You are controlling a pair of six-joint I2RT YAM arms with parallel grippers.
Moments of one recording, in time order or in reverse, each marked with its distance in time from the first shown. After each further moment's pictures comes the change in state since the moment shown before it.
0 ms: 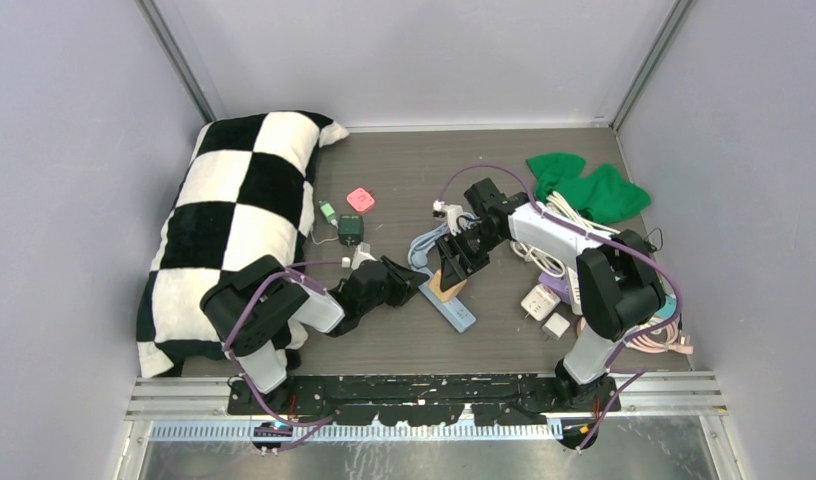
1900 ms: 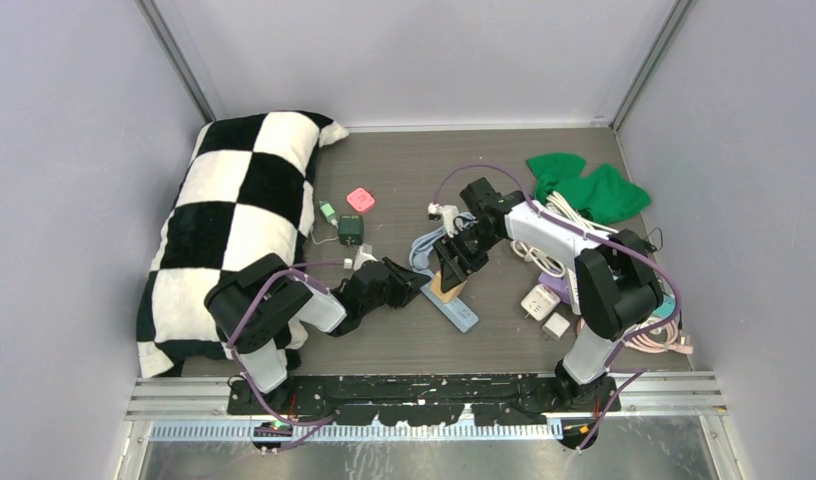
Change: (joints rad) left arm -0.008 0.028 0.013 0.010 0.014 -0.013; right arm 0.003 0.000 -0.002 -0.013 -0.029 -0.067
